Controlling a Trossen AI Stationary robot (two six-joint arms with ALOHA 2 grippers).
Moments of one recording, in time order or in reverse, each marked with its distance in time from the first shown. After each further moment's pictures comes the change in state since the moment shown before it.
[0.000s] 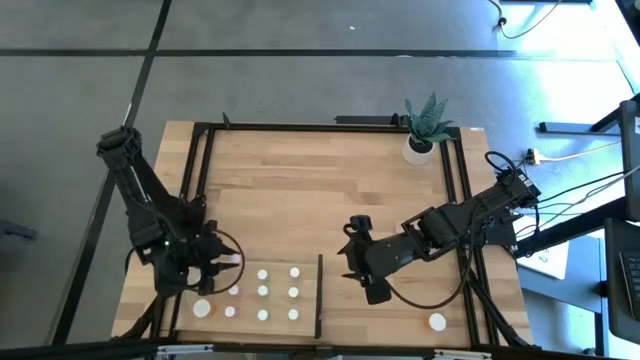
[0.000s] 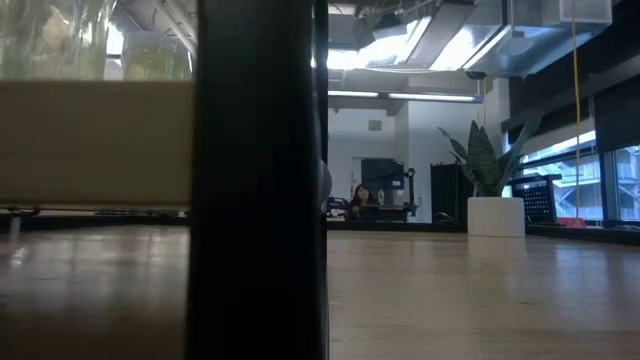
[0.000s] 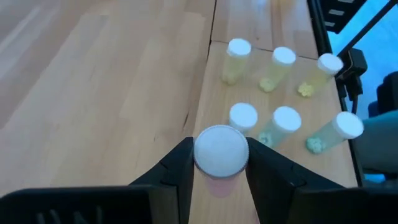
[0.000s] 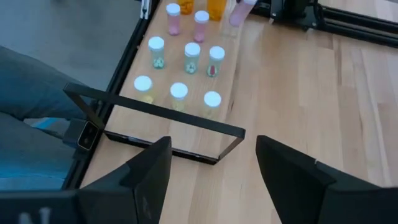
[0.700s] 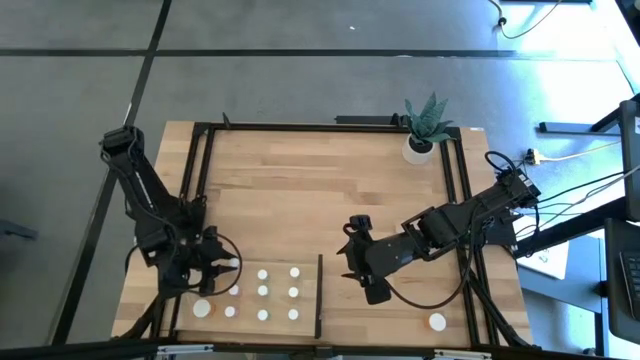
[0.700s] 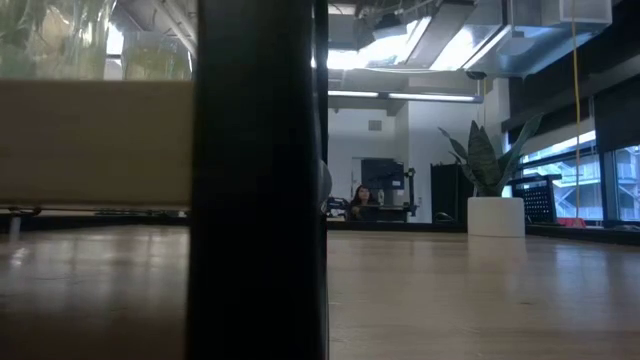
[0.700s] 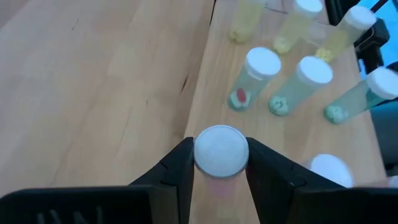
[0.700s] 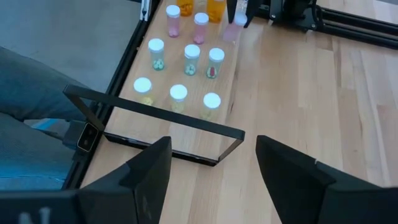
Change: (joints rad) left arm -0.053 0.001 -0.195 0.162 0.022 -0.122; right arm 0.000 0.000 0.000 0.006 0.002 -0.002
